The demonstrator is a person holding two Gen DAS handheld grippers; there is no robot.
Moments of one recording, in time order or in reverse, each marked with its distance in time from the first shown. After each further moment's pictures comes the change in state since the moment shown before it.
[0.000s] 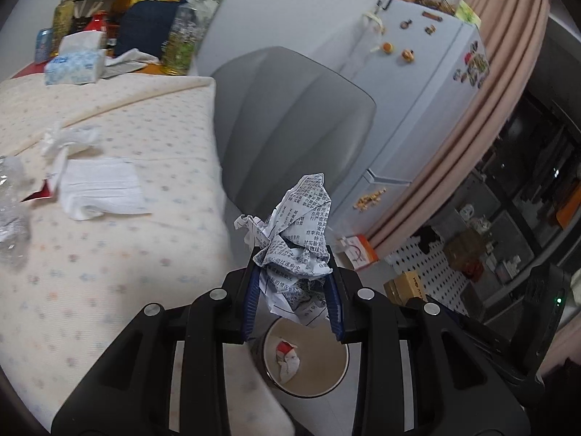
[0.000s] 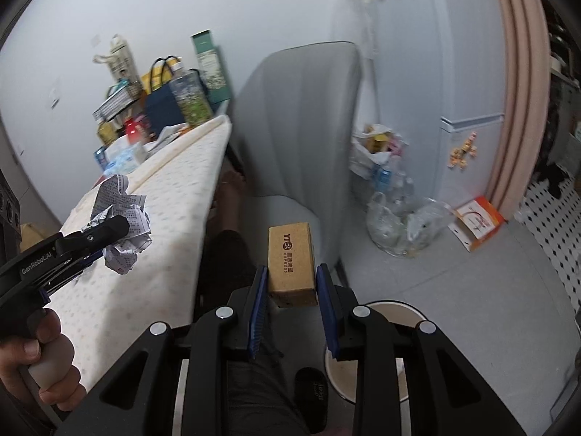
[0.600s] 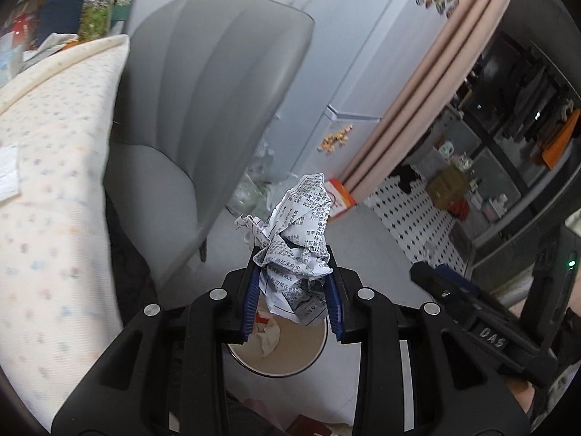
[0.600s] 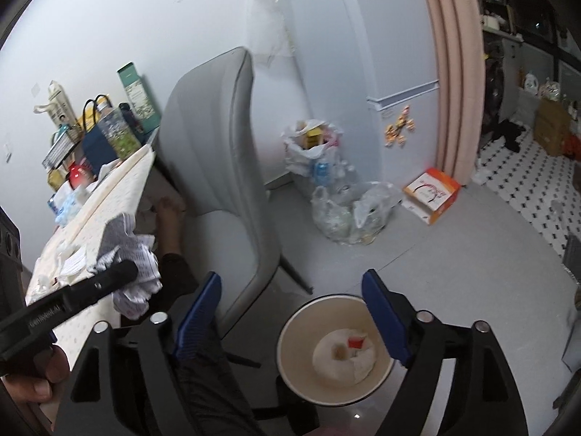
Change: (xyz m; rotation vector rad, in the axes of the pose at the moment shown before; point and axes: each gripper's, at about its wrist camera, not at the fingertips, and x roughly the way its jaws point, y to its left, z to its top) left arm 0.083 -0.080 -0.036 0.137 0.207 -0.089; right arm -0.006 -0.093 -0.011 0.177 -0.047 -0.156
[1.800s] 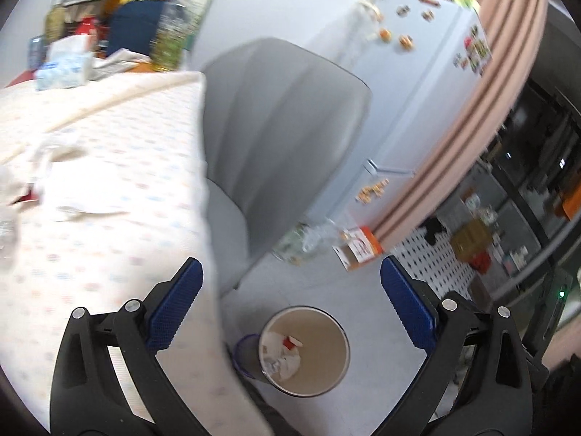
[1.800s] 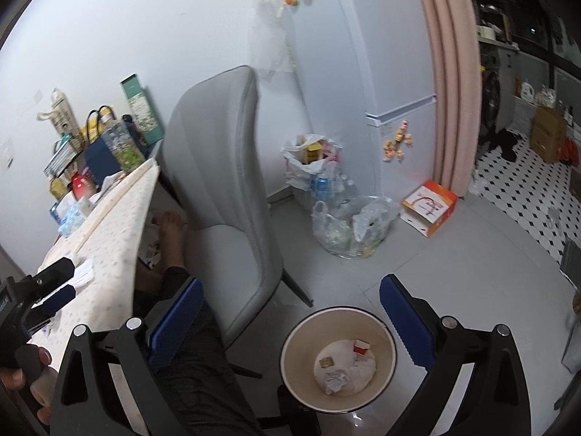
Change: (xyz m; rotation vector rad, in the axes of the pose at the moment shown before) left arm -0.091 0.058 0.012 -0.141 -0.199 0.139; right arm -0.013 0.032 0.011 -0.016 -0.035 0.038
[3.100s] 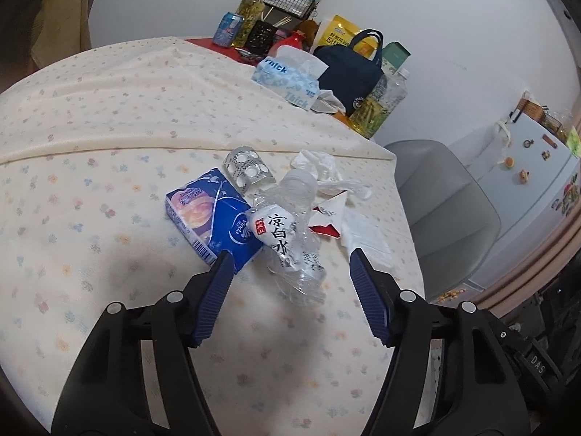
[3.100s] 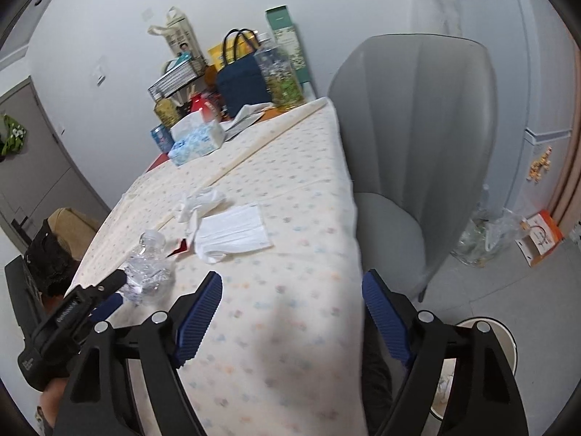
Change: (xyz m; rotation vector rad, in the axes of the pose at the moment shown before) left arm -0.097 0.233 -0.016 -0.418 -0.214 0.290; right arm 0.048 0.254 -0.029 -0.260 0.161 0.350
